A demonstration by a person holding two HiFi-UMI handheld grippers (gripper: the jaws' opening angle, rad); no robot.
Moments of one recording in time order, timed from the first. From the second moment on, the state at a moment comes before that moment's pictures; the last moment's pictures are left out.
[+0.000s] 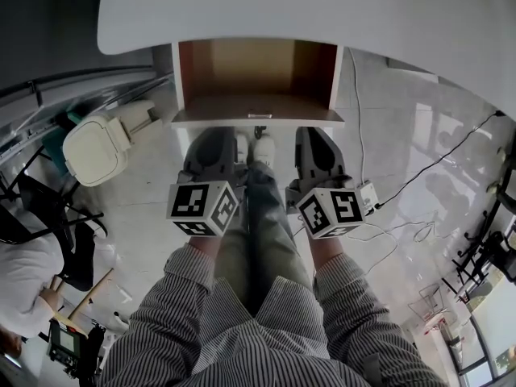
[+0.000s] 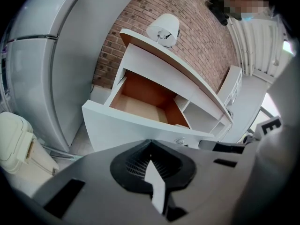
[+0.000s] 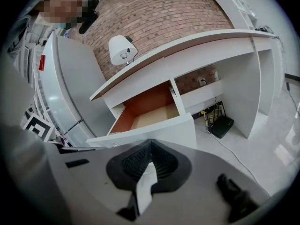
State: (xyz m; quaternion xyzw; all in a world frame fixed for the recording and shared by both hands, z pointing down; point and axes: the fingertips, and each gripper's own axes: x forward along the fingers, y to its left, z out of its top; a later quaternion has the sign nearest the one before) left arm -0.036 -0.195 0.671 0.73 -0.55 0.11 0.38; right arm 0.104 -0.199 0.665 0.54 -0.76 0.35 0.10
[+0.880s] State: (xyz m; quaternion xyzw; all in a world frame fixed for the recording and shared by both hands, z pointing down) left arm -0.038 -0.220 0.640 0.75 -0.54 0.10 0.36; right arm 0.102 -0.226 0.635 0.55 -0.76 0.33 0.08
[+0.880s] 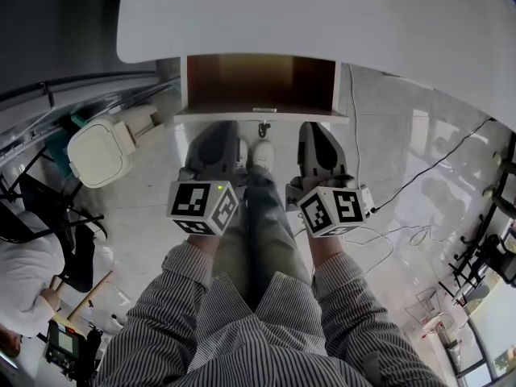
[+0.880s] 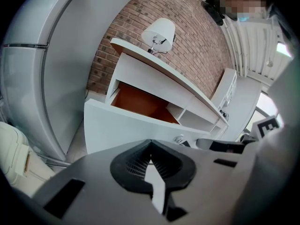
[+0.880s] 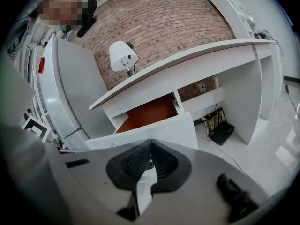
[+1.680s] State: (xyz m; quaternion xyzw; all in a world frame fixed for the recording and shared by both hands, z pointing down) left arm -0.043 -0.241 0.637 0.74 -0.55 0.11 0.37; right arm 0.099 -0.245 0.632 0.56 -0.74 0.36 0.08
